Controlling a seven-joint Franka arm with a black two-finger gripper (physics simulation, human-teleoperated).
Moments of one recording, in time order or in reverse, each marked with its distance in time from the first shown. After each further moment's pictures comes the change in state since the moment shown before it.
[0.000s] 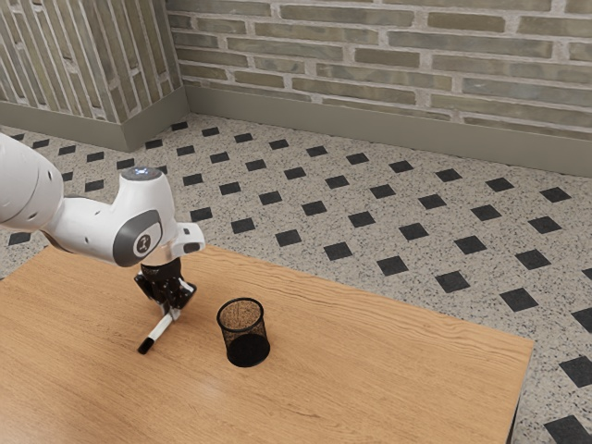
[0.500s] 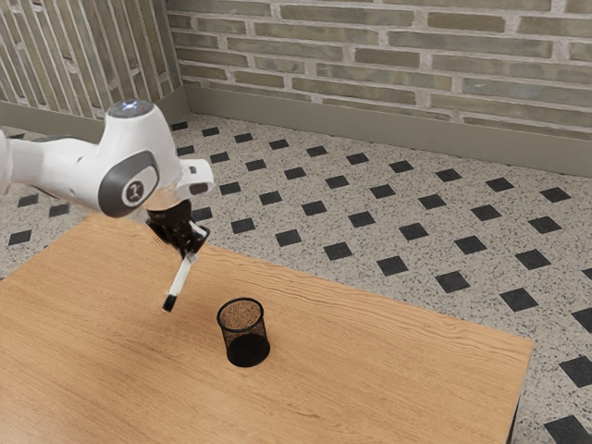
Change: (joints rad) arm -0.120 -0.286 0.002 0.002 0.008 -0.098 -0.021
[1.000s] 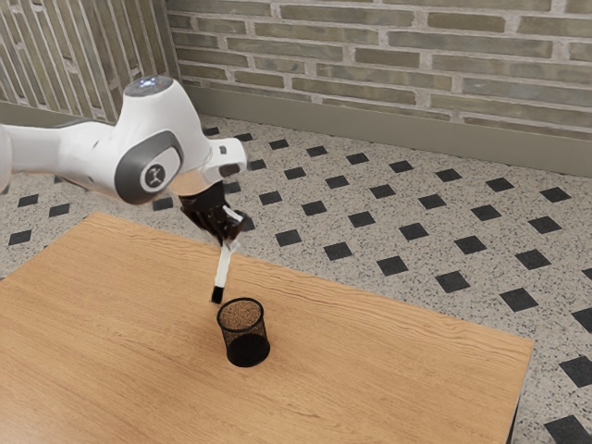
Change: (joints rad) arm -0.123 -0.056 -0.017 0.042 -0.084 -0.028 -0.011
